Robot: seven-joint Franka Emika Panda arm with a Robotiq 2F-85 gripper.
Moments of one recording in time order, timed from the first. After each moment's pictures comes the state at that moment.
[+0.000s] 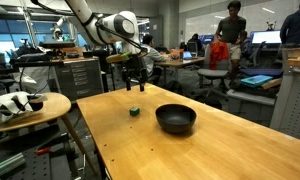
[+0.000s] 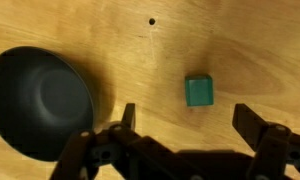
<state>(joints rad) 0.13 0.30 0.17 -2.13 -0.28 2.31 0.22</state>
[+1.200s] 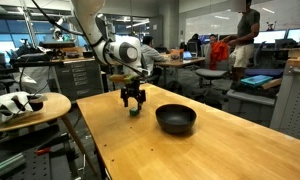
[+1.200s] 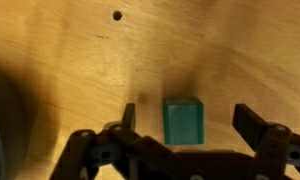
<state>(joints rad) 0.17 0.52 0.14 -2.07 -0.23 2.41 0.15</state>
